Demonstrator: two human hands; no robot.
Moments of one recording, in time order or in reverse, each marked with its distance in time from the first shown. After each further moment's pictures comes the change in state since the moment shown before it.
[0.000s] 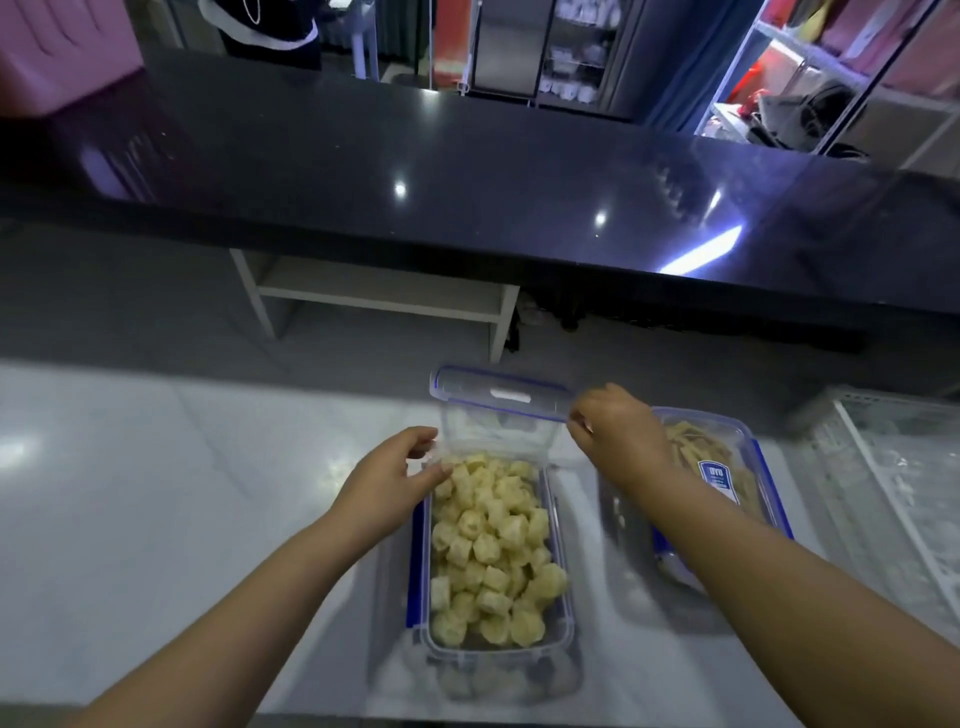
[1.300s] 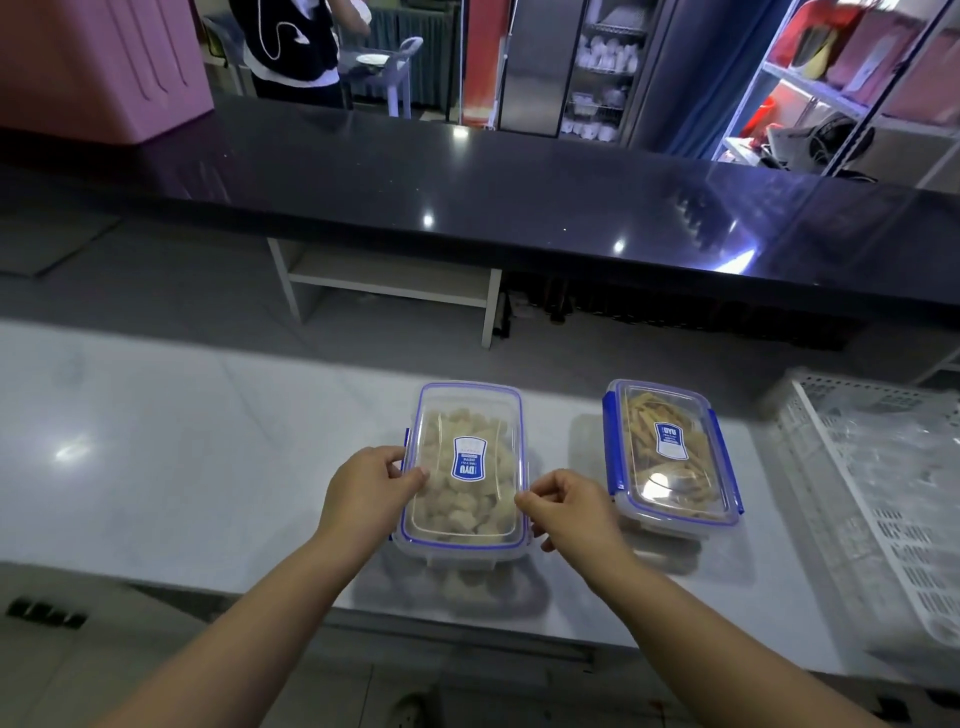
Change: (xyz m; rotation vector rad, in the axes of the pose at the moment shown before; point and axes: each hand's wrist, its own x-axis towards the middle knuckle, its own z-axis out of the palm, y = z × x) left_hand -0.107 0.035 0.030 0.050 0.253 -0.157; right_hand -0.144 -0.057 -0.021 0.878 -0.257 0.565
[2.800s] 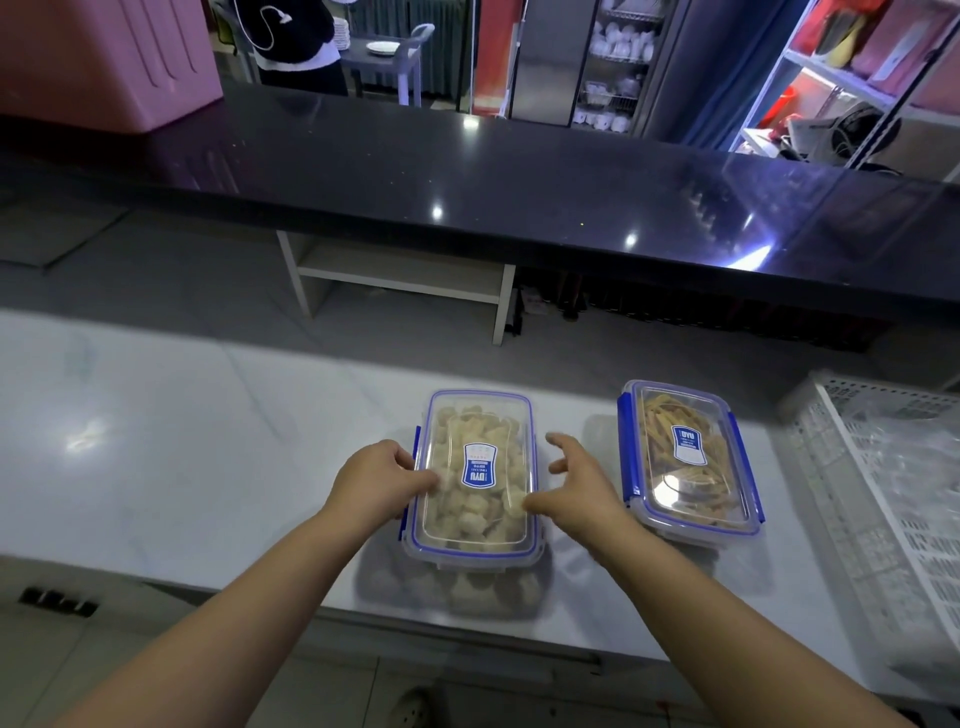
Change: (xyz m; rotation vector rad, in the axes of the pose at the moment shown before) left_hand 0.026 -0.003 -0.003 0.046 -0.138 -0.187; right_hand 0.025 -0.020 -0.002 -0.024 -0.144 0.075
